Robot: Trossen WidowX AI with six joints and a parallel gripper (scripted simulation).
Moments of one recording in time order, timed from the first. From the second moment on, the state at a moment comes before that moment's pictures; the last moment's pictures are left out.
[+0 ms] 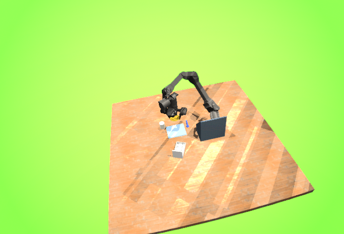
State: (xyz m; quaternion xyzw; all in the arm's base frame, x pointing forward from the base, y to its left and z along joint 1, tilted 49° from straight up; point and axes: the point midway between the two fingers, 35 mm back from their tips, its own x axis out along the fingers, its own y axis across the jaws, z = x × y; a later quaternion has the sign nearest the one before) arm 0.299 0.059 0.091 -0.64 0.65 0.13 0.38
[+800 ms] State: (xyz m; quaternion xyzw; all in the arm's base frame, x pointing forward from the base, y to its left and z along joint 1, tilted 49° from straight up) arm 0.283 0.082 0.062 -0.74 0.55 0.38 0.09
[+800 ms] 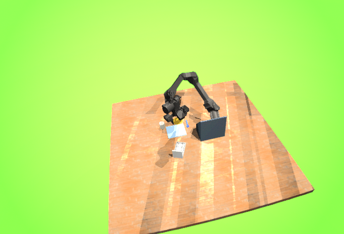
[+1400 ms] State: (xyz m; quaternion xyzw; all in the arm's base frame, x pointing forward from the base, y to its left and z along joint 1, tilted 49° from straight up) arm 0.269 0.096 0.041 -0.73 0.41 0.53 -0.14
